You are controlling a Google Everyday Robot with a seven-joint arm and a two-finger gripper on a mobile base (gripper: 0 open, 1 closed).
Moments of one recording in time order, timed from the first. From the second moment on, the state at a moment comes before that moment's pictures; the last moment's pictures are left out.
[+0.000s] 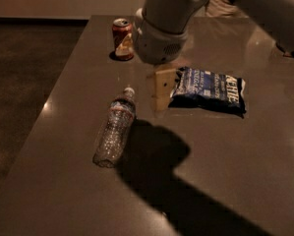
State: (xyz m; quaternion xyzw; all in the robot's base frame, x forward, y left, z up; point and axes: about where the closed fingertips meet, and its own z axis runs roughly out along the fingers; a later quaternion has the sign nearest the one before) arm 0.496 -0.001 0.940 -0.84 0.51 0.03 0.17
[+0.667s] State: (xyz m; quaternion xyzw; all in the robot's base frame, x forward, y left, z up) arm 0.474 0.038 0.891 -0.91 0.40 0.01 0.10
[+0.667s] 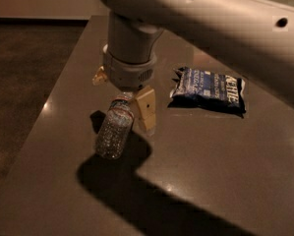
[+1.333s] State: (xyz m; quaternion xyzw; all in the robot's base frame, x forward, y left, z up) arm 0.466 0.049 0.853 -0.94 0.35 0.00 0.05
